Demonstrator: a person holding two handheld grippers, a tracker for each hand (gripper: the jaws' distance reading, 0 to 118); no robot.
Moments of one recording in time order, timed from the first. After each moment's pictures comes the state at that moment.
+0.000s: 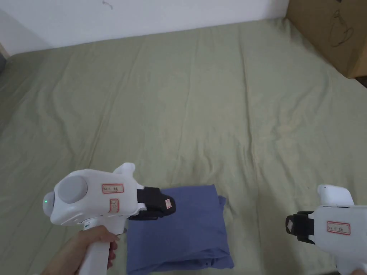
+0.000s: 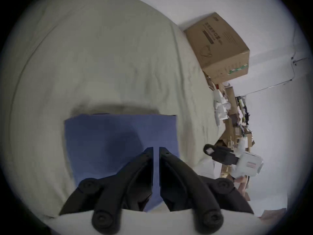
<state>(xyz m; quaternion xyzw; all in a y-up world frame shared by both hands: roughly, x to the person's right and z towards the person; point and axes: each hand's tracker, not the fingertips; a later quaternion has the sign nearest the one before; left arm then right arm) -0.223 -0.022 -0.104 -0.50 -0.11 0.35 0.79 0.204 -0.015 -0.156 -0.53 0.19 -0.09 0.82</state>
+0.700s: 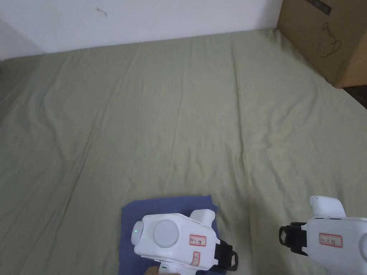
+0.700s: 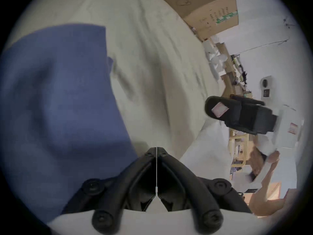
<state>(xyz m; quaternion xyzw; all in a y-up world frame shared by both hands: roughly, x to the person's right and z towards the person) -0.074 -0.076 -0.120 -0.57 -0.24 0.26 0.75 0.201 -0.002 -0.143 -0.54 0.18 -0.08 0.82</state>
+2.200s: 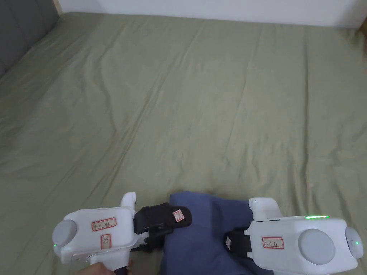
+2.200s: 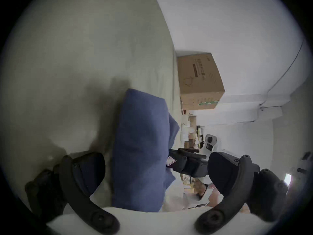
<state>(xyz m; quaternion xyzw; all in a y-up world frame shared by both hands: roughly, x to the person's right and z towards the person) -0.288 -0.117 -0.043 -0.37 -0.19 0.57 0.71 0.013 -0.038 -0.163 -0.58 0.38 0.02 0.72</state>
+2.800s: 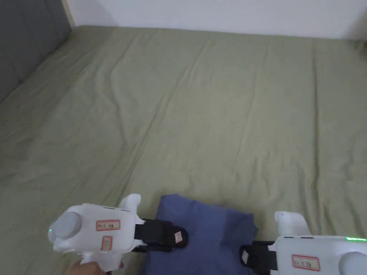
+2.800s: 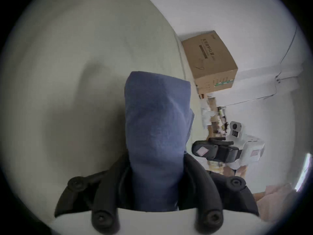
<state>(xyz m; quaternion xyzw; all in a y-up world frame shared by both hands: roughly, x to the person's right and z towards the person) -0.329 -0.075 -0.041 -0.45 -0.15 0.42 0.77 0.029 -0.013 -0.157 -0.58 0.37 -0.03 0.72</state>
